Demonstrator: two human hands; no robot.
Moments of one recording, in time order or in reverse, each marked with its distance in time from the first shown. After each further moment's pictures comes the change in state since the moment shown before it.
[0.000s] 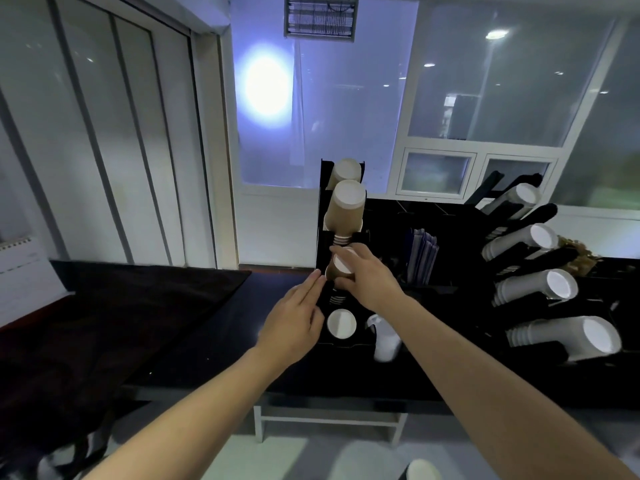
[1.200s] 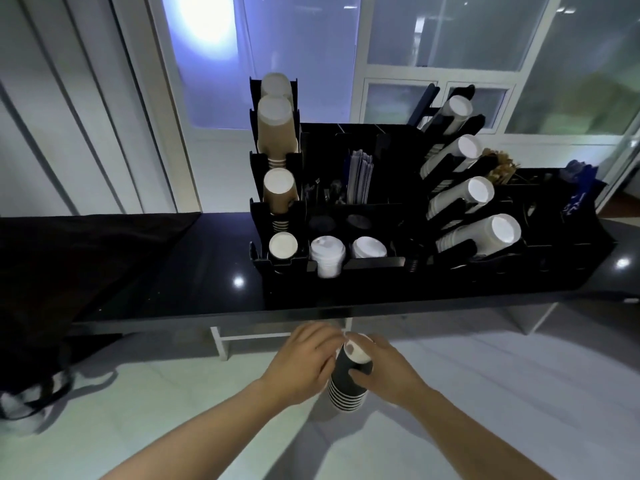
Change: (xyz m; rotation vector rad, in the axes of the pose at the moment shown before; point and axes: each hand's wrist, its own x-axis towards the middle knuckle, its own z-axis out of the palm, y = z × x) left_hand -0.154 0.103 0.112 -0.052 -0.222 0.374; right_hand -0.318 0.087 0.086 0.161 -0.288 0.365
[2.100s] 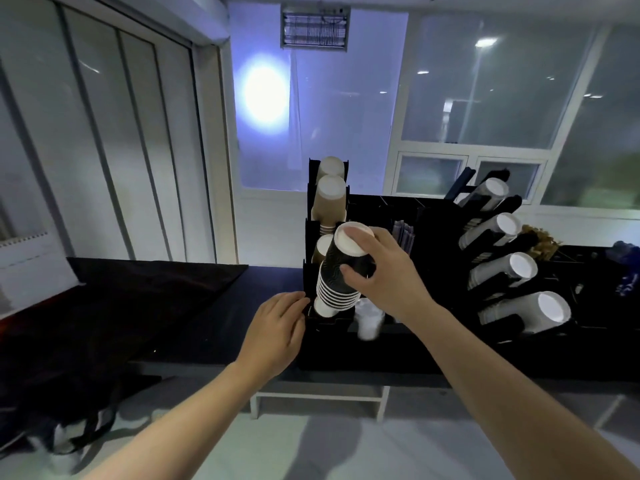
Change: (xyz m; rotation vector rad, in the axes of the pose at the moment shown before) left_hand 0.023 -0.088 -0.137 0.197 0.376 -0.251; right_hand 0.091 -0.213 -0.182 0.047 0.582 -0.568
